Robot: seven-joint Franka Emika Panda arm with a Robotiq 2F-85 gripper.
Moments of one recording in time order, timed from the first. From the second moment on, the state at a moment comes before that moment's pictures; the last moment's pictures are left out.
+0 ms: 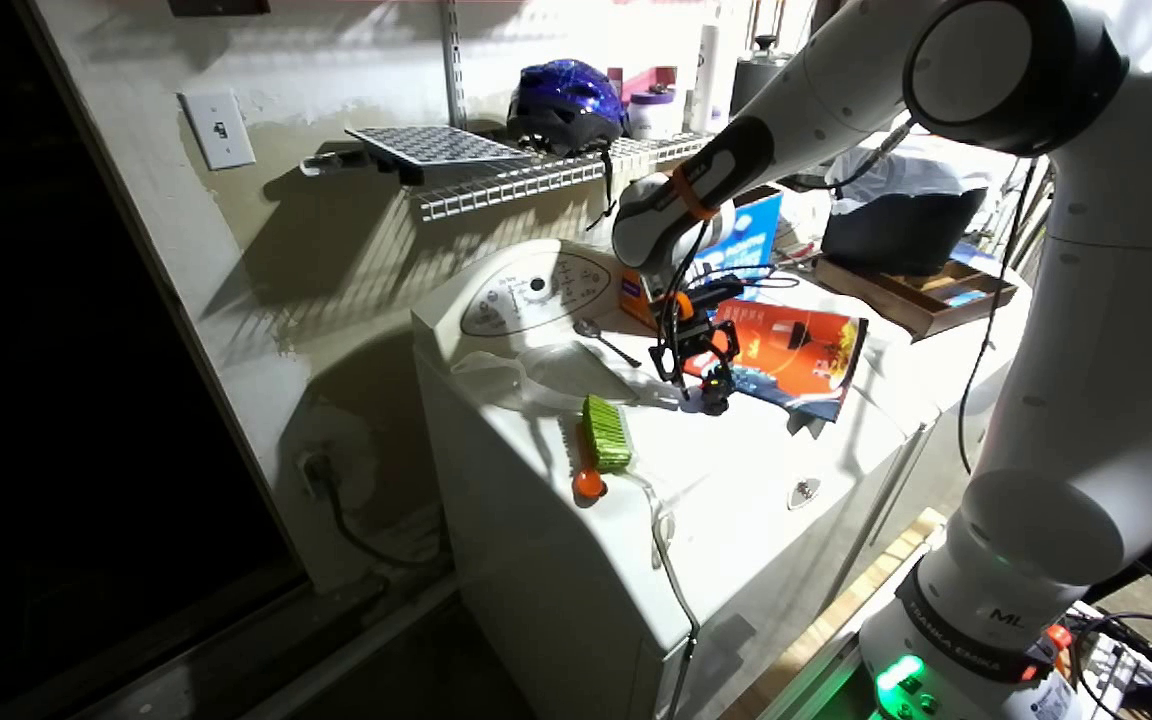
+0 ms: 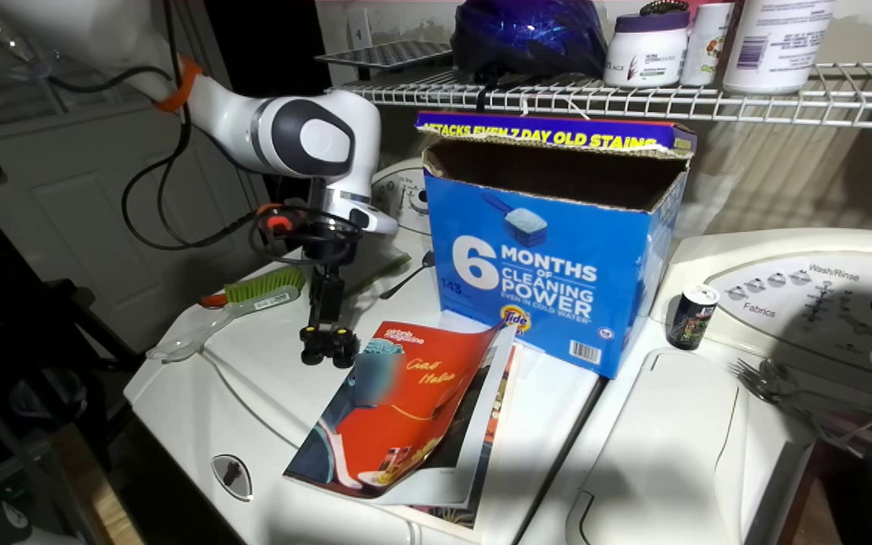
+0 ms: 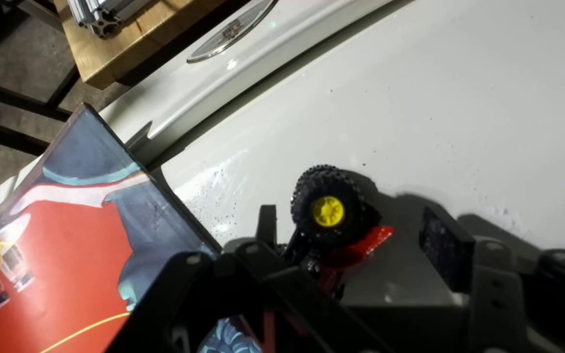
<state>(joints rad) -0.01 0.25 -0.09 -2.12 -0.13 1.84 0.52</state>
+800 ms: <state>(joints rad) 0.00 0.12 -0.07 -2.17 -0.10 1.93 0.45</state>
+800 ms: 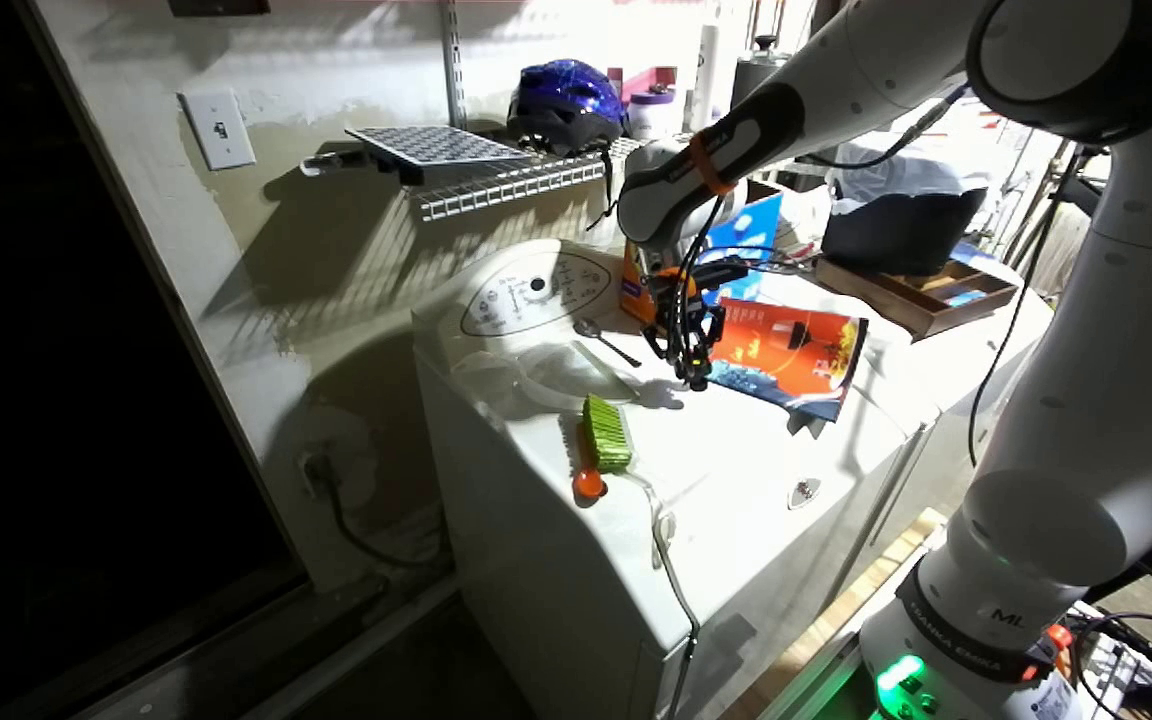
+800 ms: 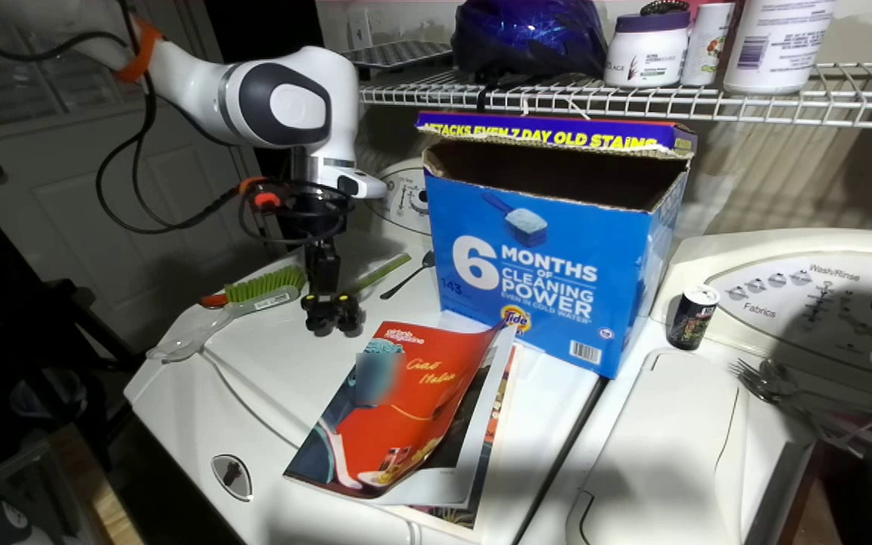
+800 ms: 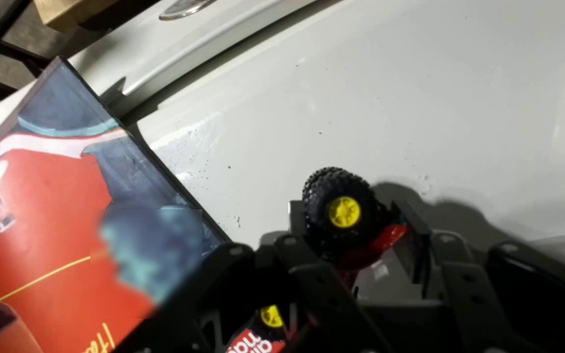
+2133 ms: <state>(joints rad) -0.11 -0.01 -0.13 -2.39 0.49 2.09 -0.32</state>
